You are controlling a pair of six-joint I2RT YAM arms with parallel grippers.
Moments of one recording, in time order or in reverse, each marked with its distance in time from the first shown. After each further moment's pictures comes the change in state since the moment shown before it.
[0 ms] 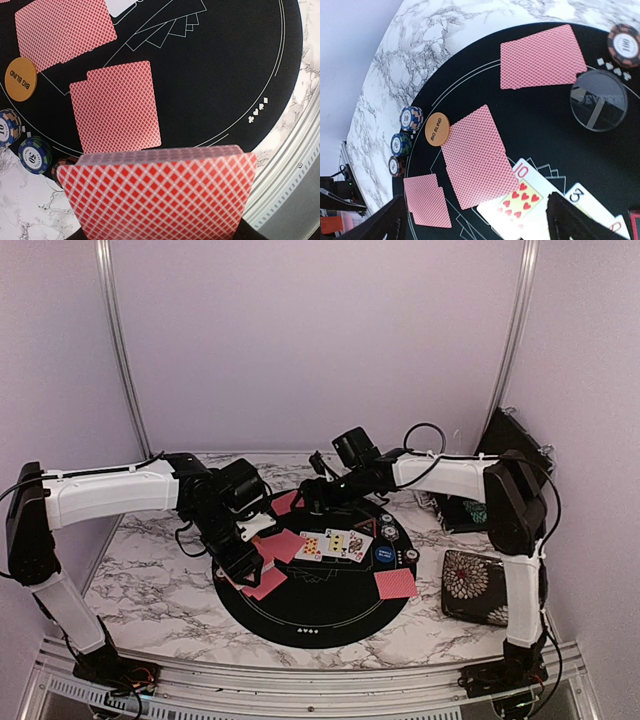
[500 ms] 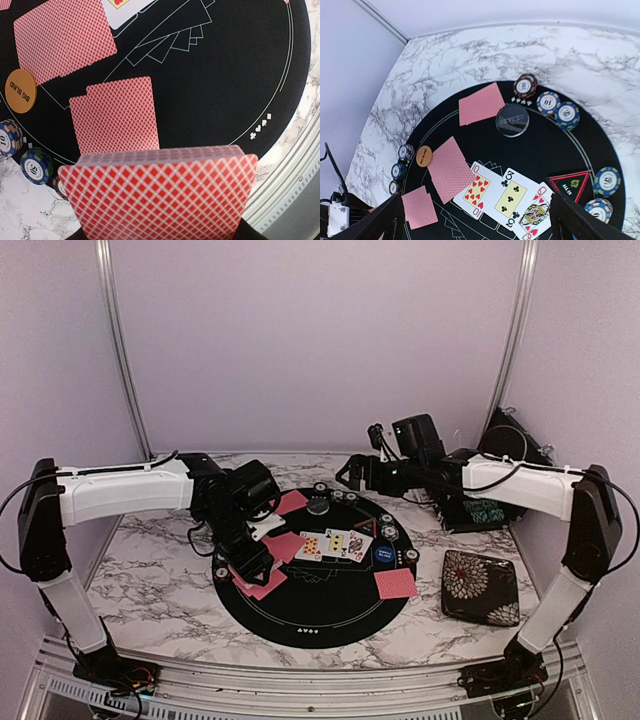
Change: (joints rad) left arm -0.031 0.065 0.057 0.000 -0.037 -0.042; right arm -0.073 -0.460 -0.424 0.181 0.229 0.058
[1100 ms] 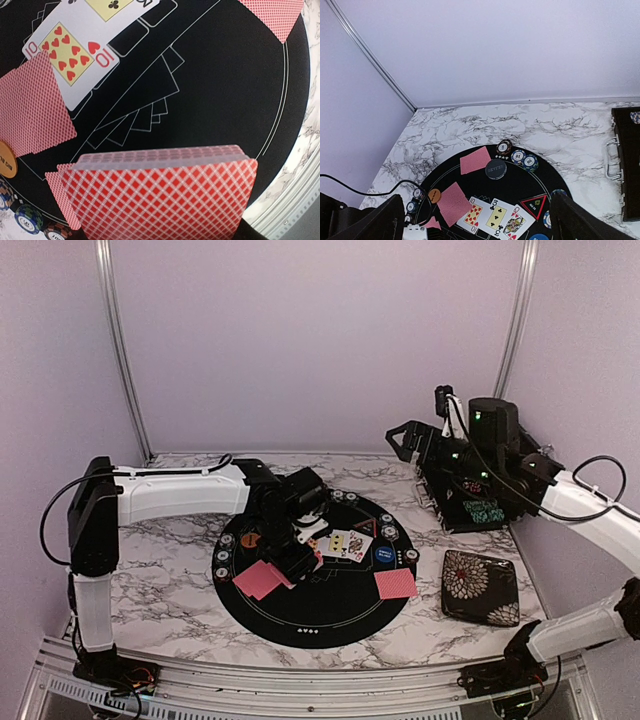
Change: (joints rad) left arm -0.107 0.272 0.281 0.018 -0.048 -0.084; right arm -0.013 -0.468 -0.171 0.020 0.232 -0.020
